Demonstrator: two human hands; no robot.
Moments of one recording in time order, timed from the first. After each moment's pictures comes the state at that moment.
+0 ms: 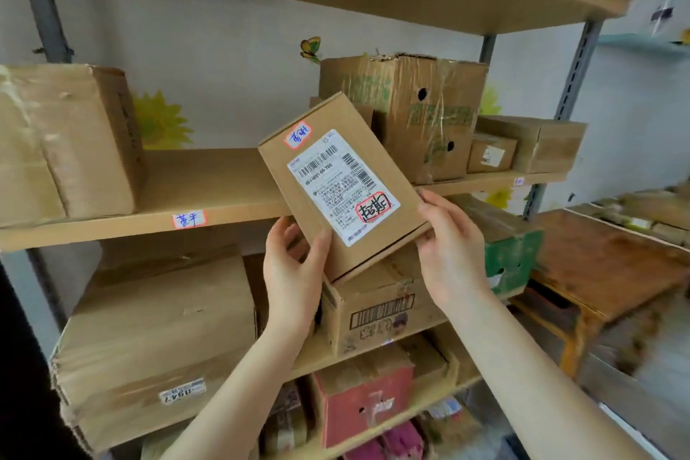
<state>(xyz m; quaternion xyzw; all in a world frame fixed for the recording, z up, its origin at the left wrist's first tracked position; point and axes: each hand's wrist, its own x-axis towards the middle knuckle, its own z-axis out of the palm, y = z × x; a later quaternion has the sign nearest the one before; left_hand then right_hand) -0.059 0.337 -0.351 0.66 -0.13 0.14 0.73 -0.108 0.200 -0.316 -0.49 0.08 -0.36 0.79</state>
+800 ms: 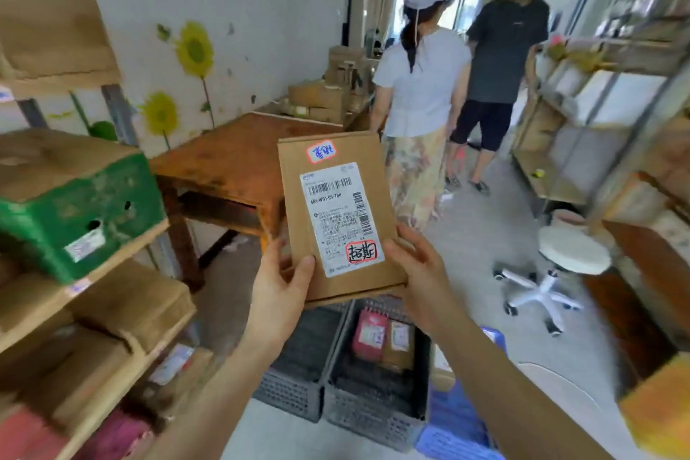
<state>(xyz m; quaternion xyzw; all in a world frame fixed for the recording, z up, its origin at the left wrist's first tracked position) -0.331 -0.098 -0.459 0.63 -0.42 -0.27 0.60 -0.479 -0.181 -0.459 -0.42 0.39 -0.51 0.64</state>
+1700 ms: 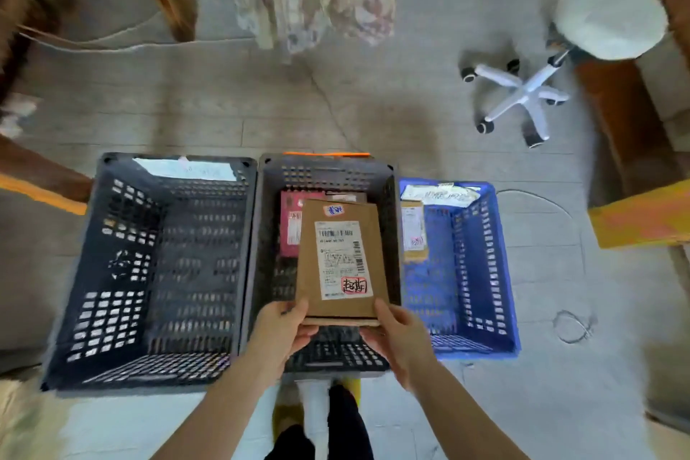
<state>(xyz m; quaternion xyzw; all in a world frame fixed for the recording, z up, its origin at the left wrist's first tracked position) -0.398 -0.476 -0.918 0.69 -0.11 -0.68 0.21 -0.564 -0.461 -0.922 -0.06 0.70 -0.30 0.64</state>
